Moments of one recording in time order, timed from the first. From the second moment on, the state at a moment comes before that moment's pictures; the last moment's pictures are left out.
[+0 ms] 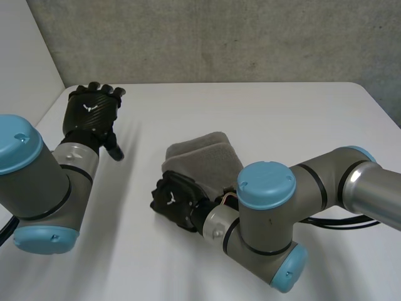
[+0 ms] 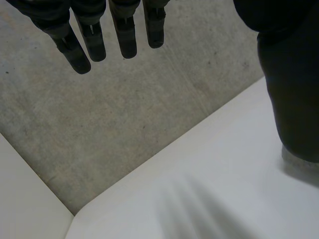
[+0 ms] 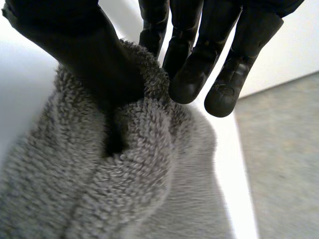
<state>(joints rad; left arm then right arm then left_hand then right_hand) 4.30 -1.88 -1.66 3.57 -1.70 3.45 2.35 -0.84 1.34 -0.21 1.18 2.14 0.26 0.26 0.25 0.26 0.23 1.30 1.29 1.35 1.34 1.14</state>
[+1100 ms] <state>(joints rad) 4.03 -2.28 -1.42 3.47 -1.70 3.23 2.05 -0.86 1.22 0.00 1.33 2.93 0.26 0.26 0.25 0.26 0.22 0.23 0.25 0.25 0.26 0.06</state>
